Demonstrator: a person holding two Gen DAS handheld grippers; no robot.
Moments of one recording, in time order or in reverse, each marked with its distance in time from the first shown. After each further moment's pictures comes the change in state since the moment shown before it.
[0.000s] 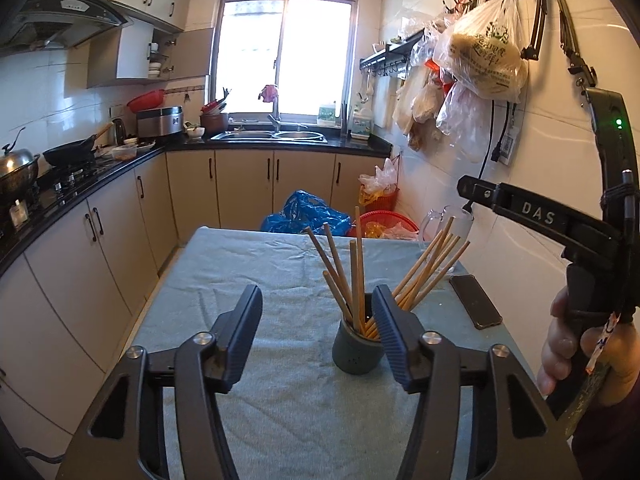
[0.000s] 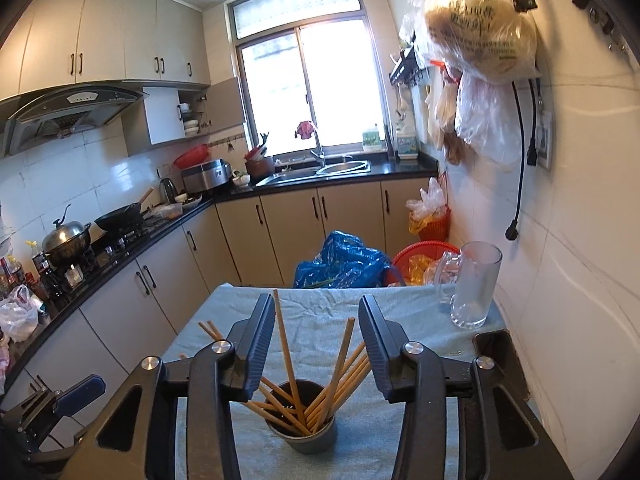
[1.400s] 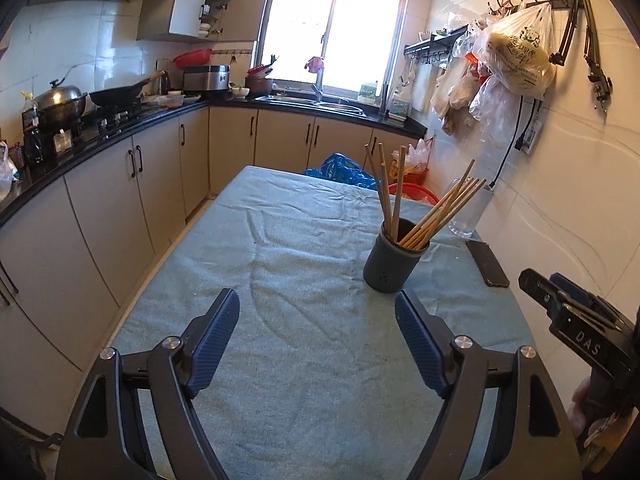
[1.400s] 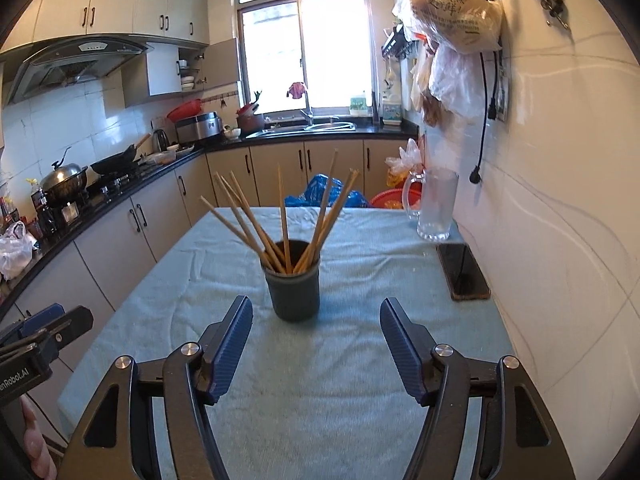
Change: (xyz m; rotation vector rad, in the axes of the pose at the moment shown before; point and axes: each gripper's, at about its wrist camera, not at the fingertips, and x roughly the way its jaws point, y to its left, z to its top) left arm -0.071 0.026 -0.086 -0.137 0.088 0.095; right arm -0.098 0.011 -0.125 -0.043 0.144 -0.092
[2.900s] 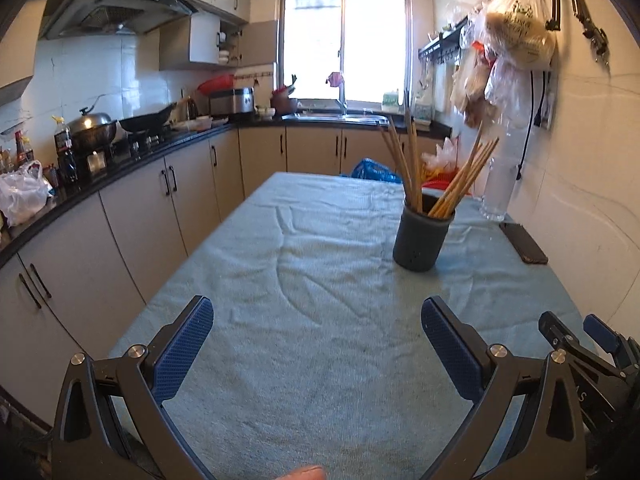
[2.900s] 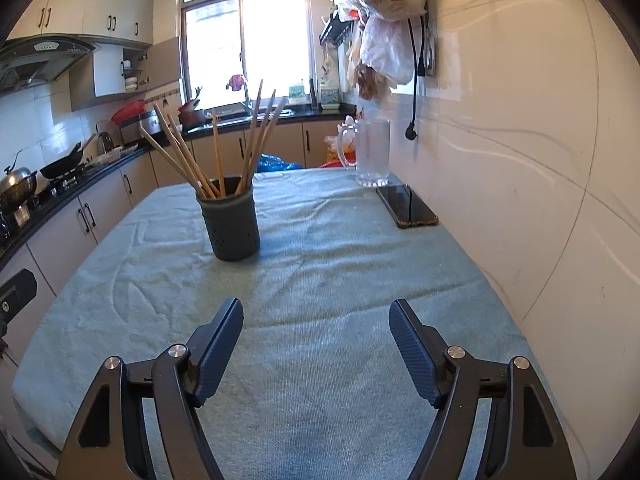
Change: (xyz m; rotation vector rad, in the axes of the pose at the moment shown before) left arm 0.007 -0.024 -0.062 0.070 -0.072 0.154; right arm 0.003 -0.016 -0.091 0.092 0.010 -0.196
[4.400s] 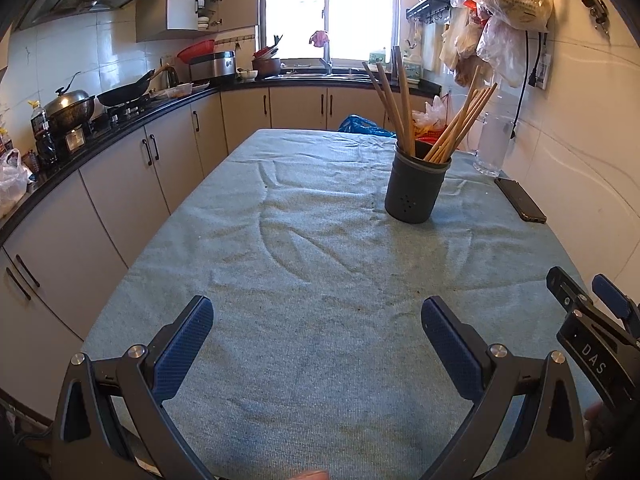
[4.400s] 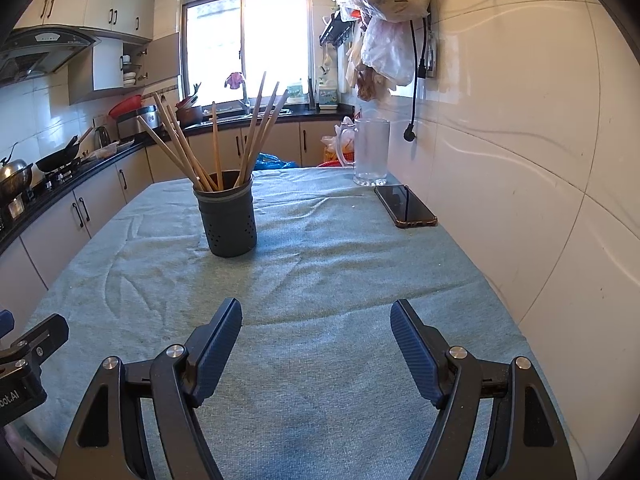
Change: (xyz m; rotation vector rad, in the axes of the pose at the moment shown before) left arm 0.026 -0.002 -0.016 0.040 0.142 -0.042; right arm 0.001 0.008 -0.004 -0.018 -0.013 -0.026
